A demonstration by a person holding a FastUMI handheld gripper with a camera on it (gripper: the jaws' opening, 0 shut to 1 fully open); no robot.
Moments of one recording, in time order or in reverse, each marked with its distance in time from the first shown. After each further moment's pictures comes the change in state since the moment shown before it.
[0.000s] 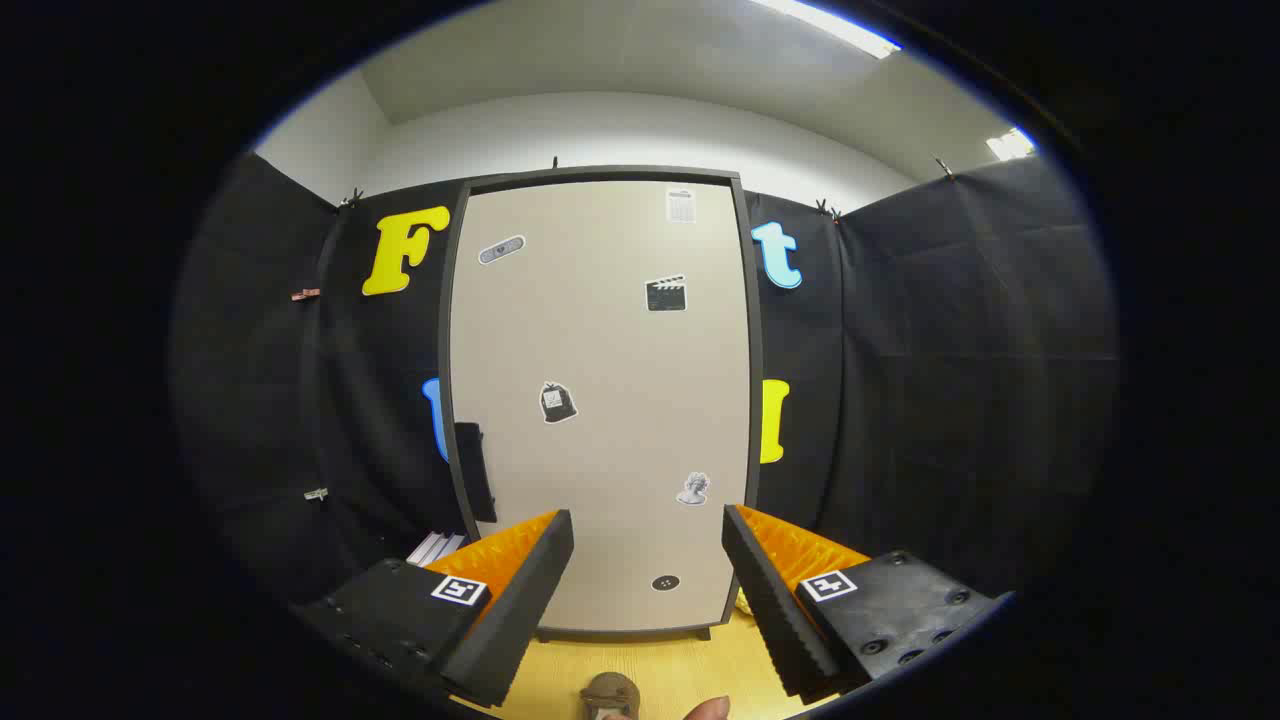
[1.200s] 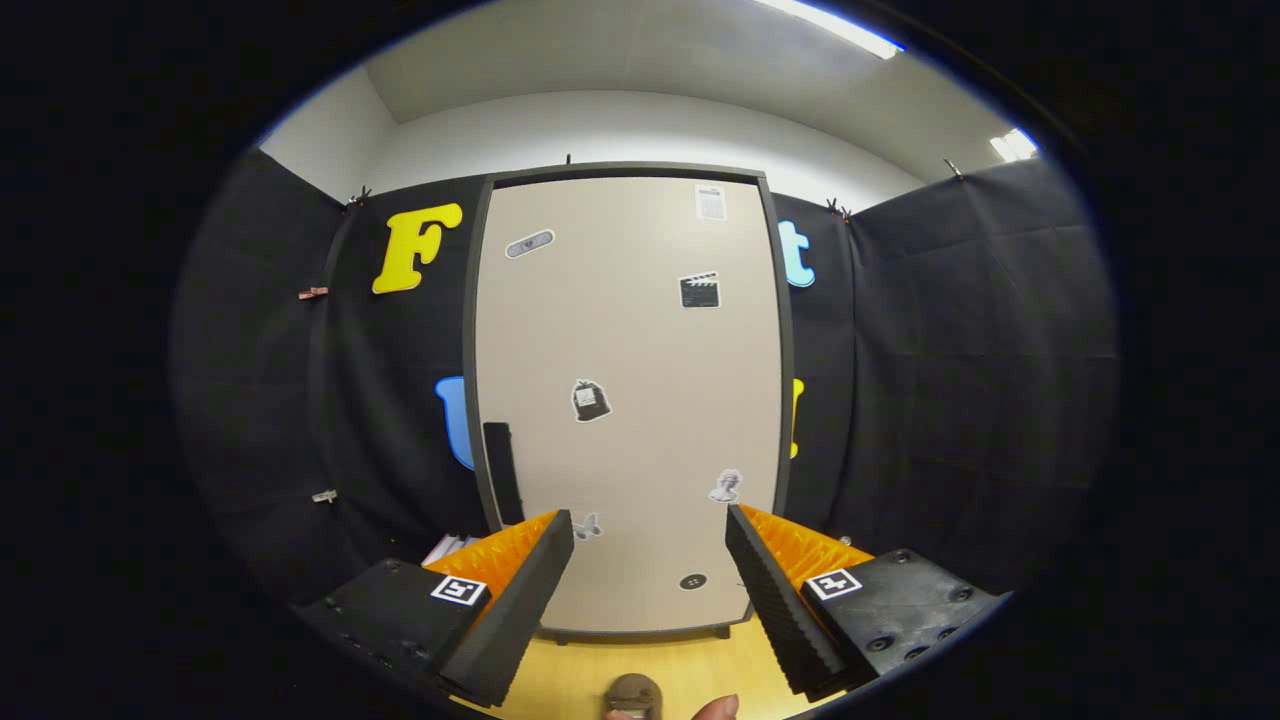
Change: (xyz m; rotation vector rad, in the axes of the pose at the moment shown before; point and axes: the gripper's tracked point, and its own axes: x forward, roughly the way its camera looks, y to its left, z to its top) arm 0.011 0.051 -0.007 0.026 0.009 0.042
